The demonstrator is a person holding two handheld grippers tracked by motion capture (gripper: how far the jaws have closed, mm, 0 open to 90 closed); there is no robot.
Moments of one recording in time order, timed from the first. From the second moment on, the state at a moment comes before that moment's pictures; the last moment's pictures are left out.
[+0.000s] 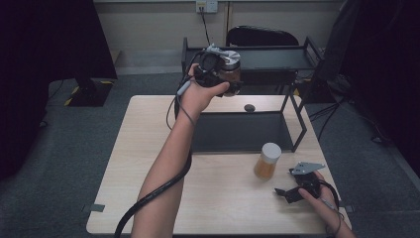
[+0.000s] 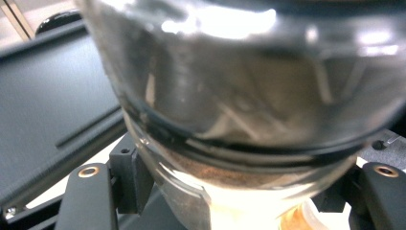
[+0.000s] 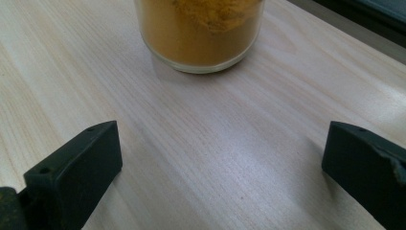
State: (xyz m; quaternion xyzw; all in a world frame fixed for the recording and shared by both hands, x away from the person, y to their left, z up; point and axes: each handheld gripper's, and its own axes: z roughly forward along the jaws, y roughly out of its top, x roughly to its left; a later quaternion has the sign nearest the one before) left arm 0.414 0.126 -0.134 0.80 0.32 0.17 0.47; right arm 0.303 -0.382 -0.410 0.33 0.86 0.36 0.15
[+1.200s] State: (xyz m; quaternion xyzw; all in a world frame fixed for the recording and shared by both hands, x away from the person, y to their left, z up) left arm 0.456 0.101 -0.100 0.77 0.38 0.22 0.46; right arm 0.303 -0.382 -0.410 0.33 0.86 0.36 0.15
